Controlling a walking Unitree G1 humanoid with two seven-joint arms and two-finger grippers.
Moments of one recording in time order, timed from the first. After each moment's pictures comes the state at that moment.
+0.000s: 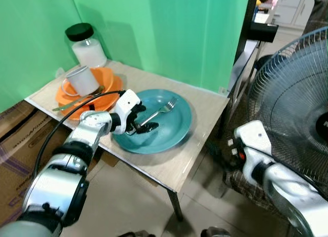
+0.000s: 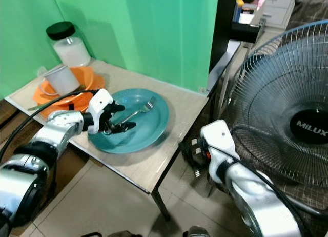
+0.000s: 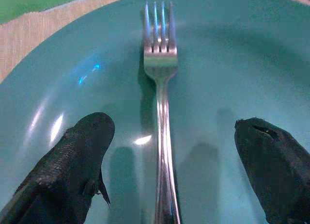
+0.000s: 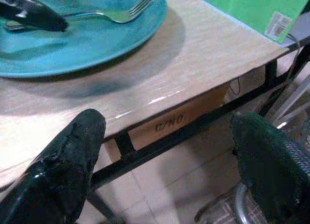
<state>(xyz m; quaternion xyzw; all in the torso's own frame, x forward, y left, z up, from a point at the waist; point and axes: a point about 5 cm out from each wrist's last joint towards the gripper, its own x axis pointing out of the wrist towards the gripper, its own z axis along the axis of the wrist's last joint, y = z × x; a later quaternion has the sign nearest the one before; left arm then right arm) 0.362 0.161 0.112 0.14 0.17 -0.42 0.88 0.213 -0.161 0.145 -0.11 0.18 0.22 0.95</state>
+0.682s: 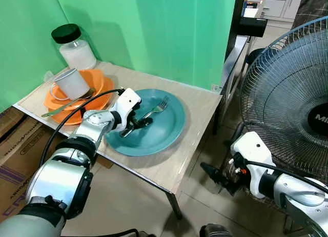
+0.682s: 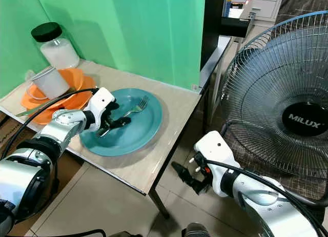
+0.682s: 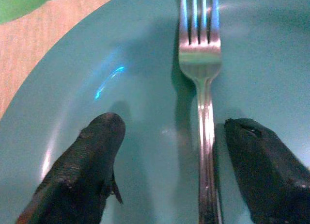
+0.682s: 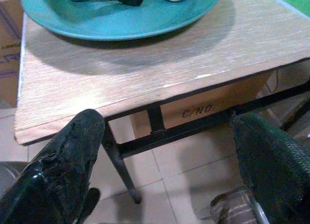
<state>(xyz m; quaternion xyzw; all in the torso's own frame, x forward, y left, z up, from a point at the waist) 0.369 0.165 0.108 0.18 0.19 -0.35 0.90 0.192 -0.158 0.153 -0.14 0.21 0.32 0.91</state>
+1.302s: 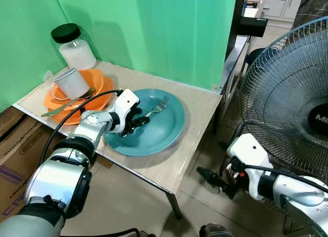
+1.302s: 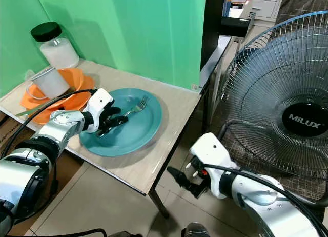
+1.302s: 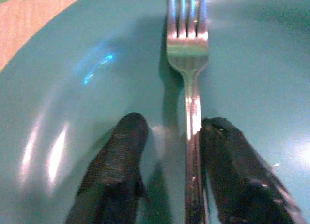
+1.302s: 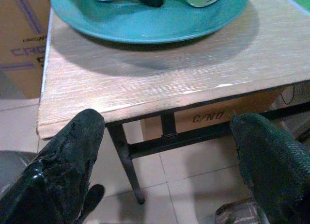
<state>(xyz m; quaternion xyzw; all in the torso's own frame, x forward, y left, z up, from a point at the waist) 0.366 0.167 0.107 0.16 0.20 -0.37 0.89 0.190 -0.152 0.154 -0.15 0.21 0.36 0.90</state>
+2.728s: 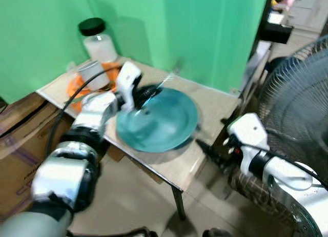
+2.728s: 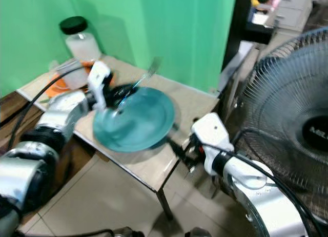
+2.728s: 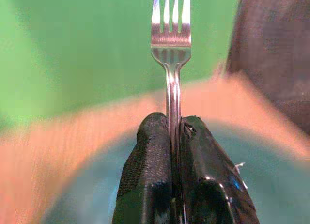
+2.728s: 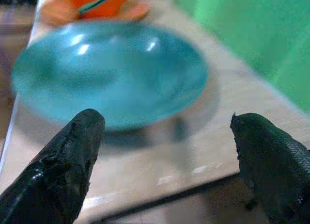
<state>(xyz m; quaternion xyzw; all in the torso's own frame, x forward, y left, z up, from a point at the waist) 0.379 0.123 0.179 0.05 -0.02 -0.45 0.89 0.222 -0.148 0.170 -0.12 0.10 0.26 0.95</state>
